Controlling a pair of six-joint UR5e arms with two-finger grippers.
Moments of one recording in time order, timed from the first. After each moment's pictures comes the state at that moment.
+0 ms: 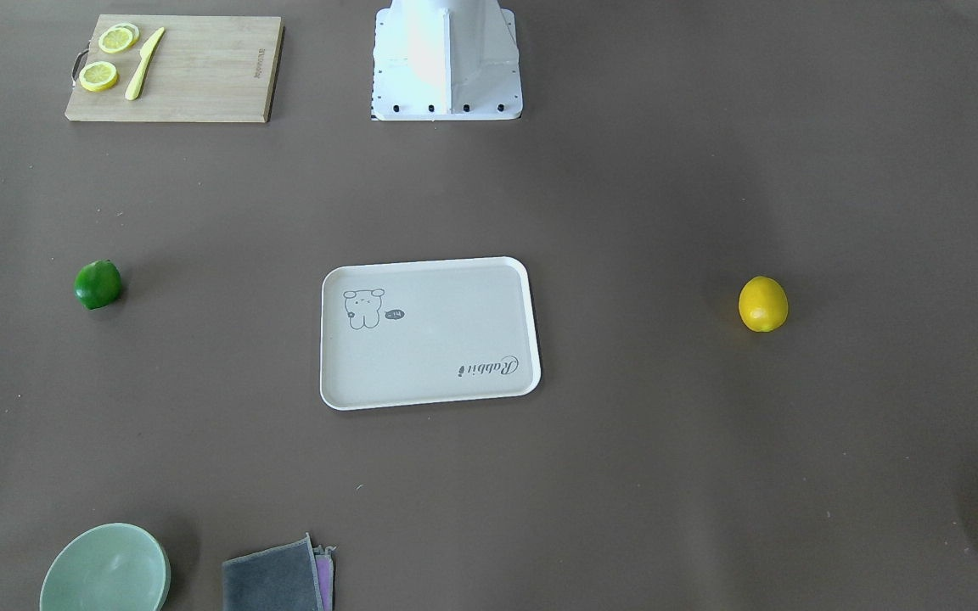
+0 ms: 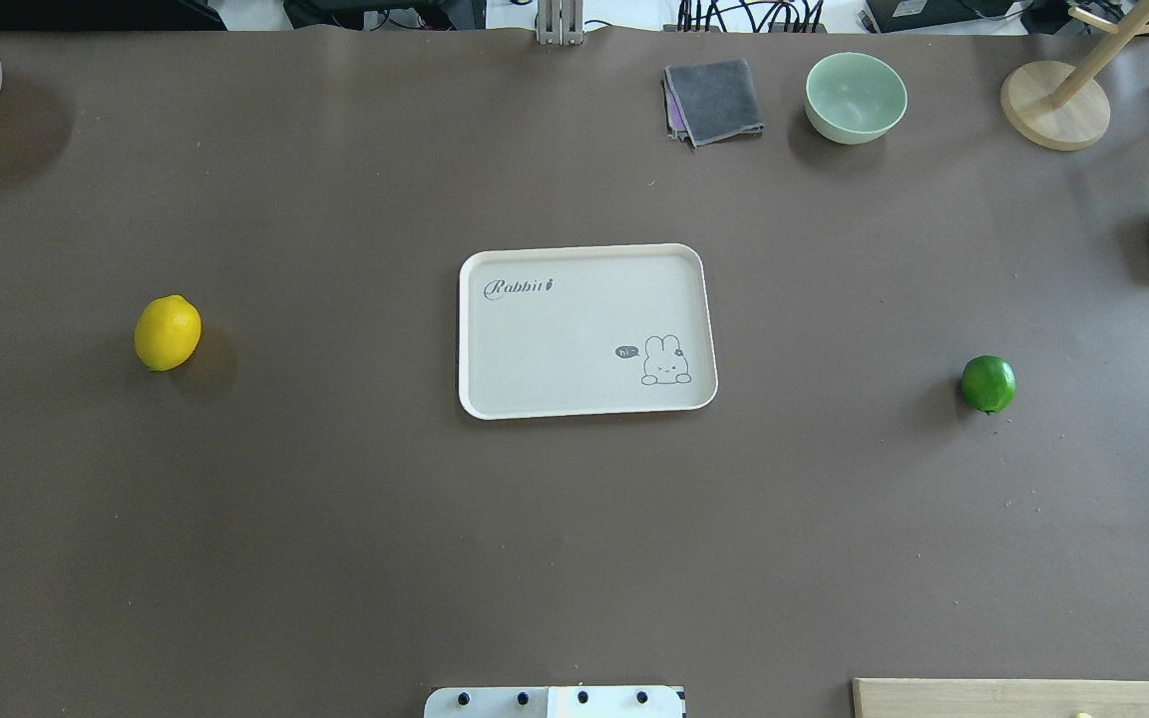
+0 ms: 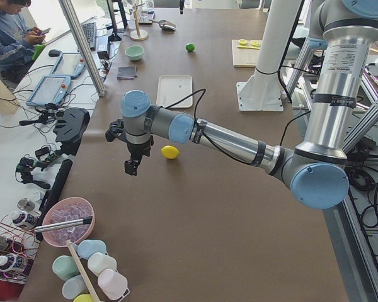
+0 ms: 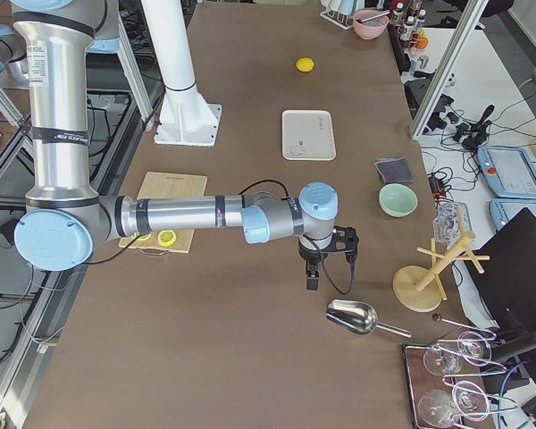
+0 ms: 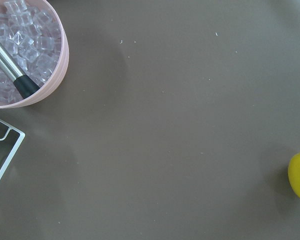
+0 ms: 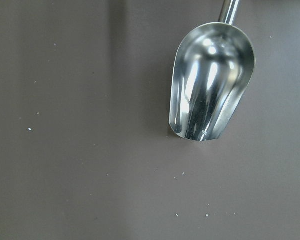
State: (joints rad) left arm -1.48 -1.72 -1.76 -1.54 -2.32 0.08; right arm 1.42 -1.59 1.66 -1.42 2.26 0.30
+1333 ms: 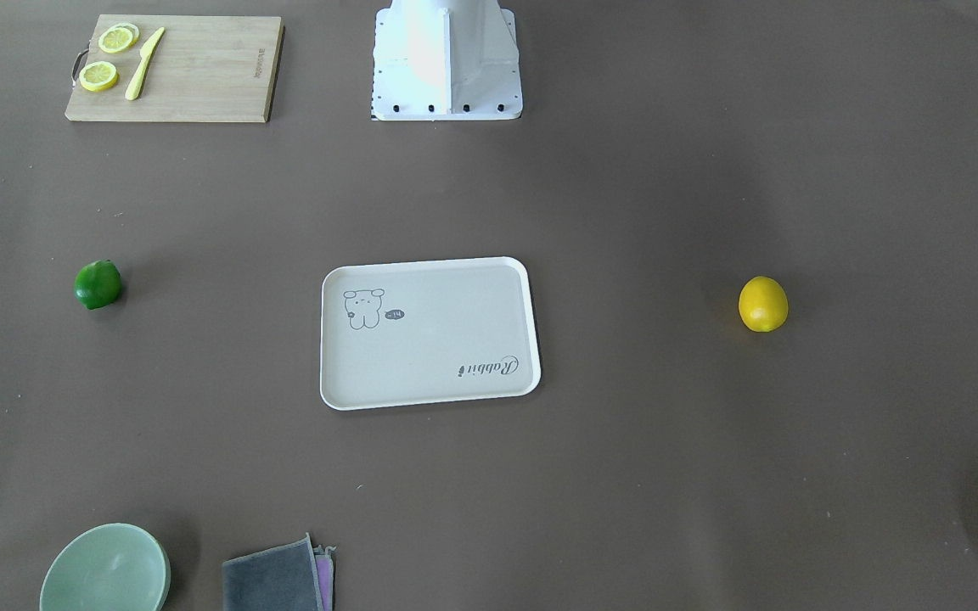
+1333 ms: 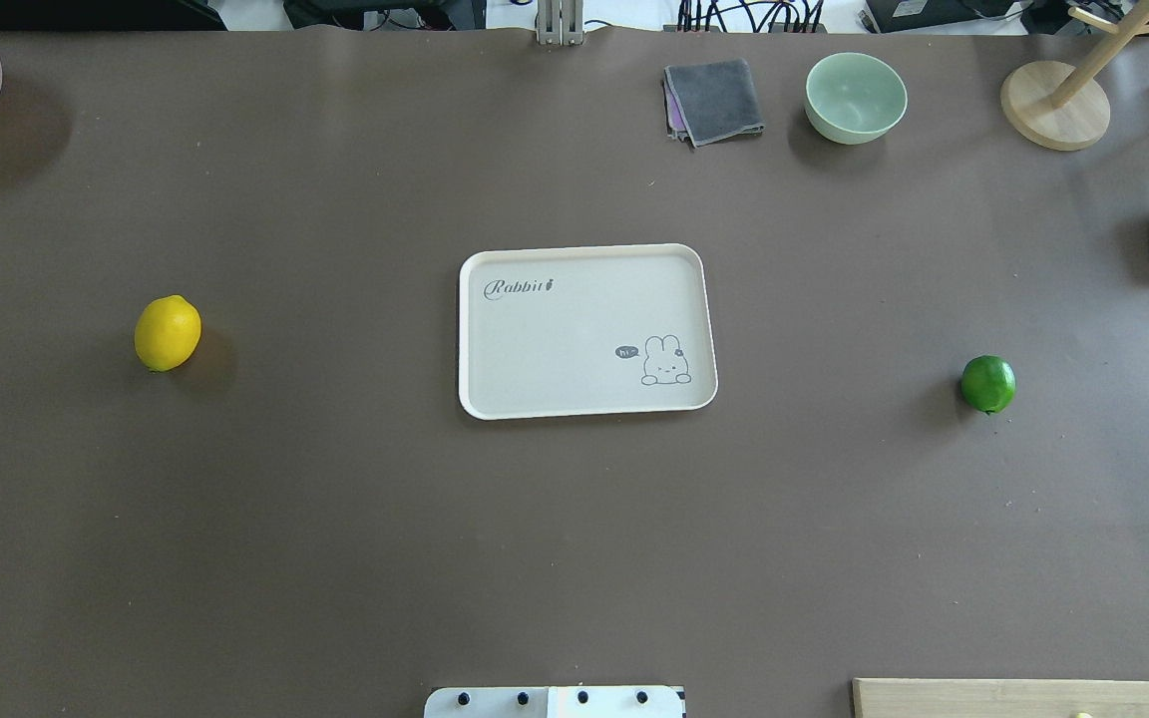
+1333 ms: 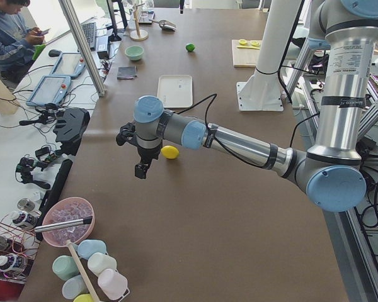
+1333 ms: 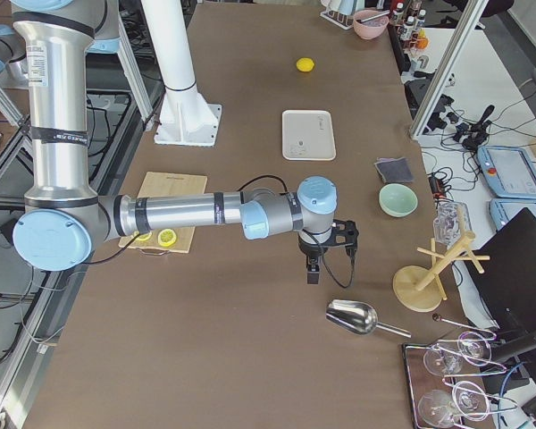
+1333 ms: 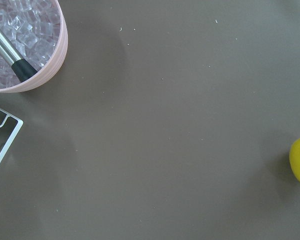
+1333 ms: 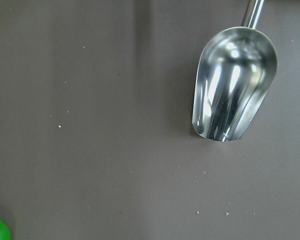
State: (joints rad) left arm -1.46 -1.63 -1.83 -1.58 -2.33 0.04; right arm 1.42 -1.60 1.70 -1.42 2.31 0.30
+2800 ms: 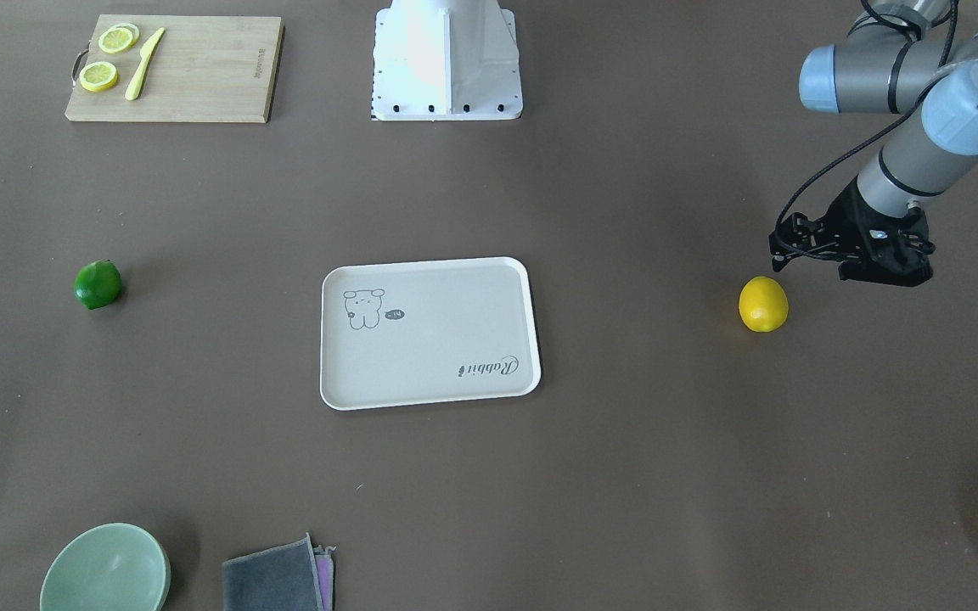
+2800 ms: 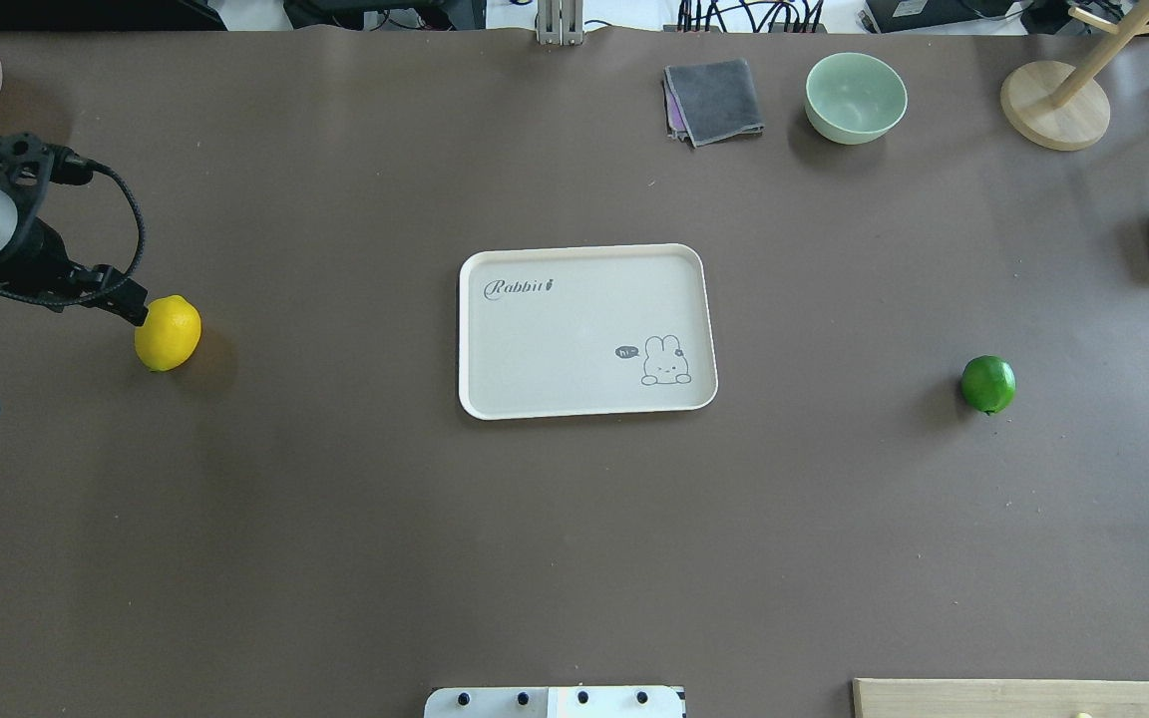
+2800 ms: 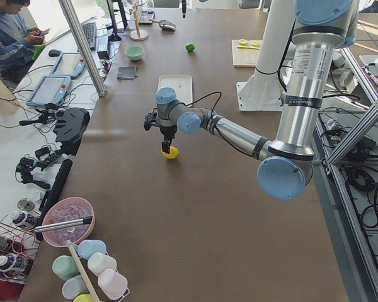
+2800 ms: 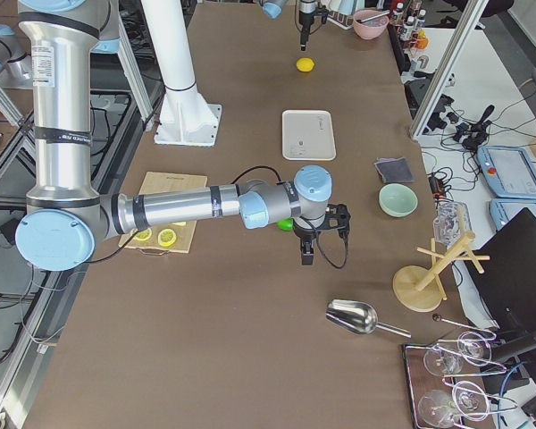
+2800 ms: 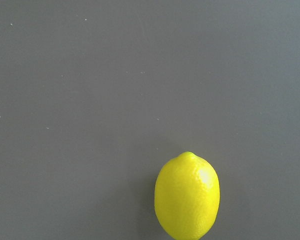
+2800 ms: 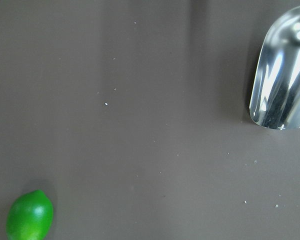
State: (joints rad) left arm -0.95 -1.72 -1.80 -1.75 -2.17 -0.62; right arm 1.34 -1.62 1.75 -1.42 2.35 0.31
